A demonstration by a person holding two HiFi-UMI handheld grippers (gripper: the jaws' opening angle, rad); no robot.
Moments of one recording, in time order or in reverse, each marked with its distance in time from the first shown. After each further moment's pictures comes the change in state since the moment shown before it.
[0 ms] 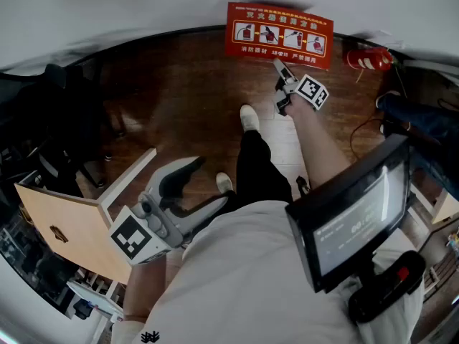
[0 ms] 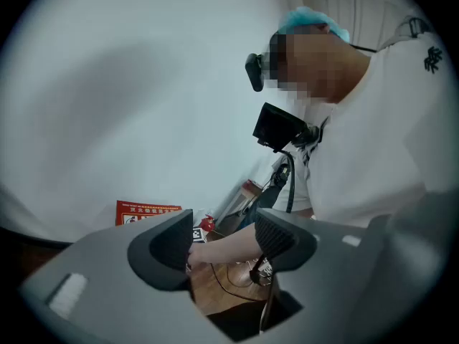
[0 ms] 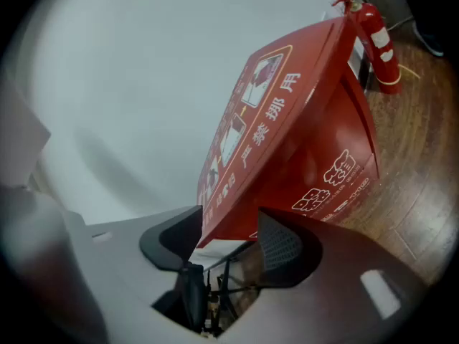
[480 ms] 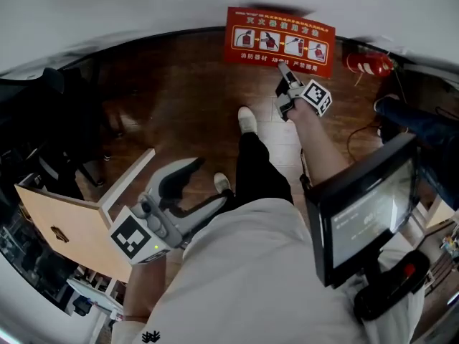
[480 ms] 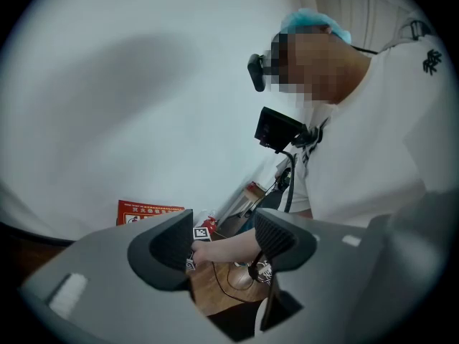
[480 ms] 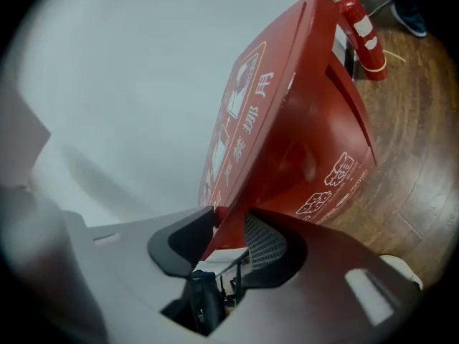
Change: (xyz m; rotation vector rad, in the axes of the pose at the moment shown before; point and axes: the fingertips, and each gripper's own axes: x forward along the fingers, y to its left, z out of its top) left arm 0.016 0.017 0.014 -0.018 -0.002 0.008; right arm -0.008 0.007 0.026 0.115 -0.026 0.020
